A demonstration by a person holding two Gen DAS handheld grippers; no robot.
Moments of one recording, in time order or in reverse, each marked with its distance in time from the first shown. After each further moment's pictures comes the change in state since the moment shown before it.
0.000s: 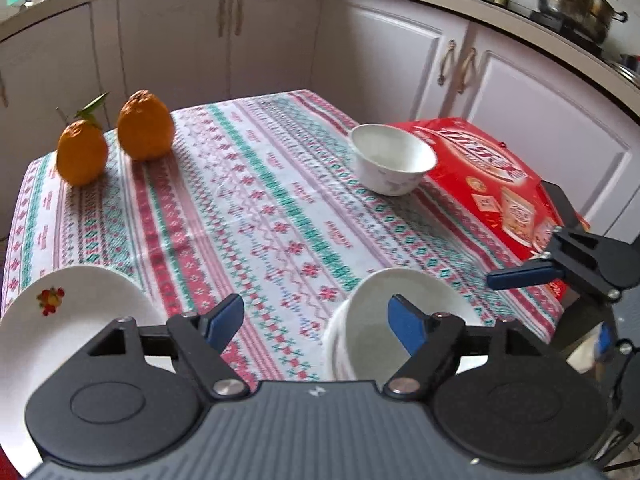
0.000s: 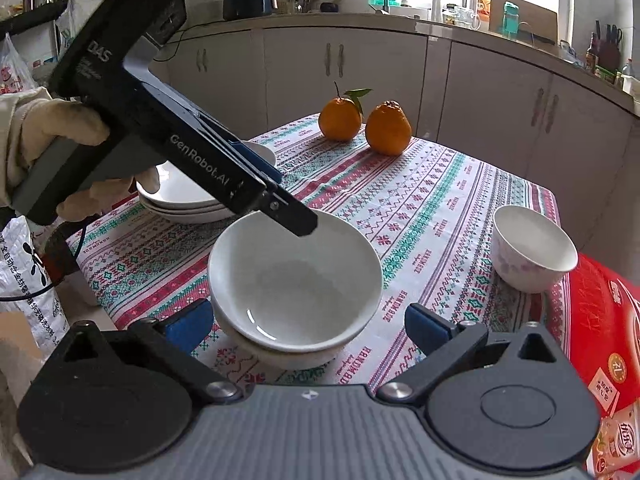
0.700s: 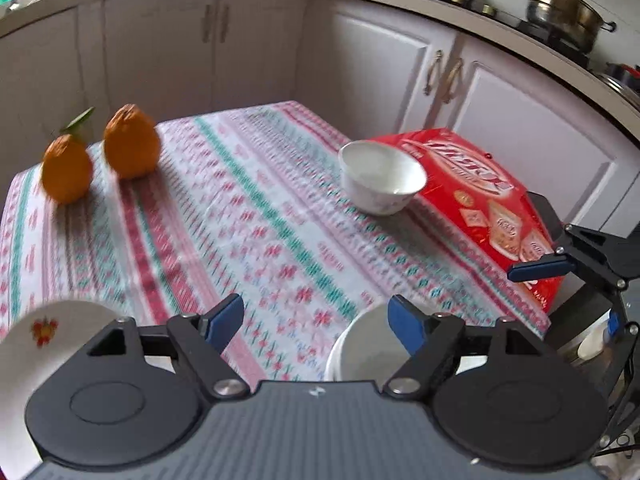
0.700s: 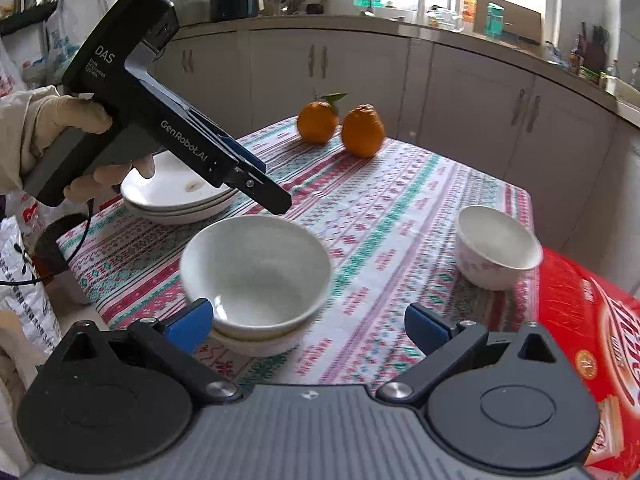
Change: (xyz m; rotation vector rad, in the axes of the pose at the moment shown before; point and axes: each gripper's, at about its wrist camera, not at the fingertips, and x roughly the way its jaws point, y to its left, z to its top) left arm 0.002 0.006 0.025 0.031 -0.020 -0.076; right arm -0.027 -0.026 0.003 0.010 -0.002 -0.047
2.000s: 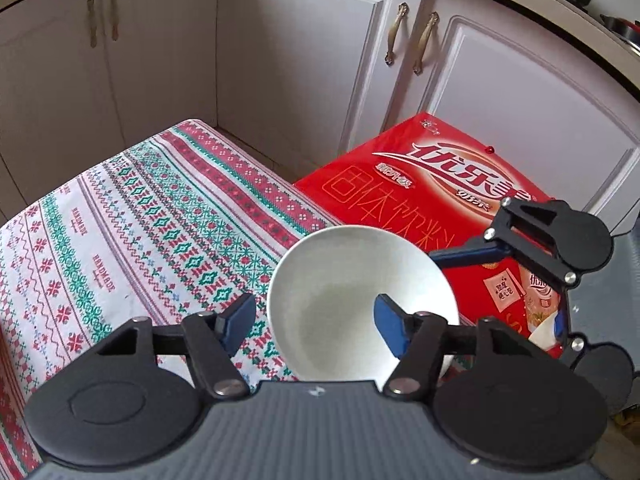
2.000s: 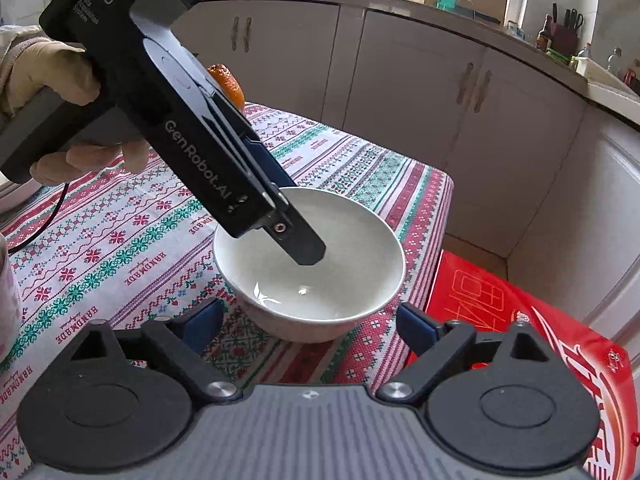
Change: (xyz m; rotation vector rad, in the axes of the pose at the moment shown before) left arm 0.195 -0.035 0.134 0.162 0.120 -0.126; right arm 0.113 -0.175 0.014 -0.035 0.056 -0.126
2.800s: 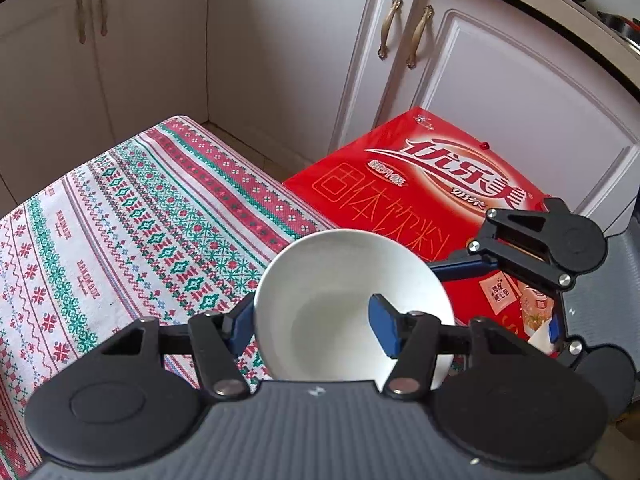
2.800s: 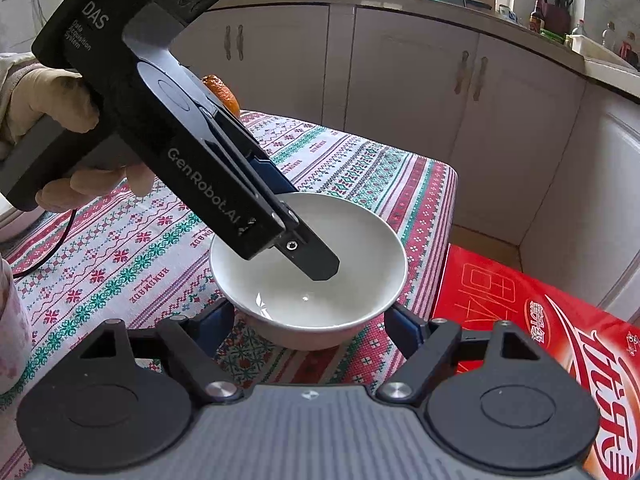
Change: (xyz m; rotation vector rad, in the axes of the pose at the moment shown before) left arm 0.010 -0.001 0.006 0.002 0.020 -0.029; right arm 0.004 -0.008 0.002 0.079 -0.008 0.038
